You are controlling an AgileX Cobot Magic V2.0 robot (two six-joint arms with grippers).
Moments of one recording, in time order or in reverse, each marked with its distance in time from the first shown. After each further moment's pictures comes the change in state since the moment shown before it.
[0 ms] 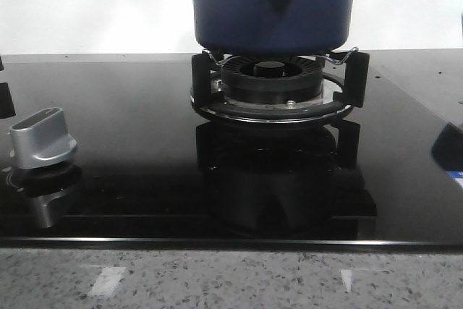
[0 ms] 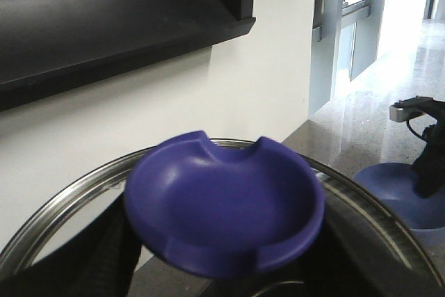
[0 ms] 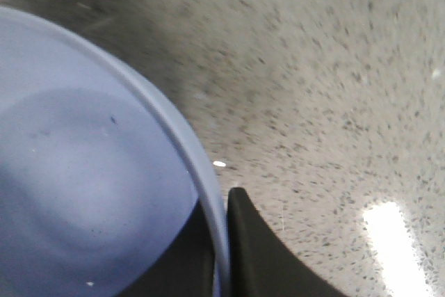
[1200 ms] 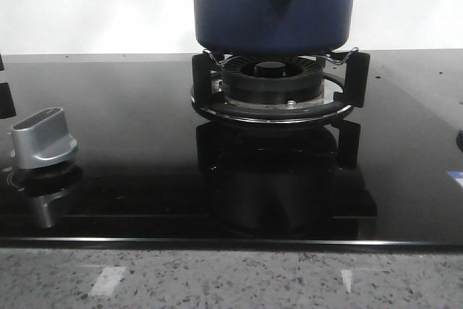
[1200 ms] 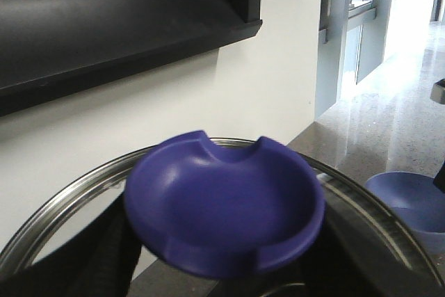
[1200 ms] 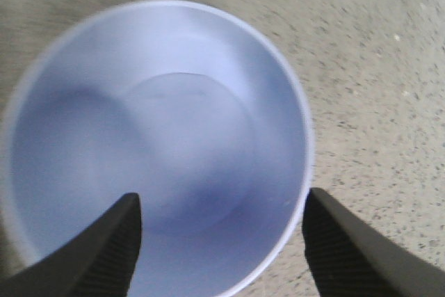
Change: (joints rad) left arm 0.000 0.000 0.000 -0.006 -0.009 0.006; right arm 0.036 -0.205 0.132 -0.044 -0.093 -0.027
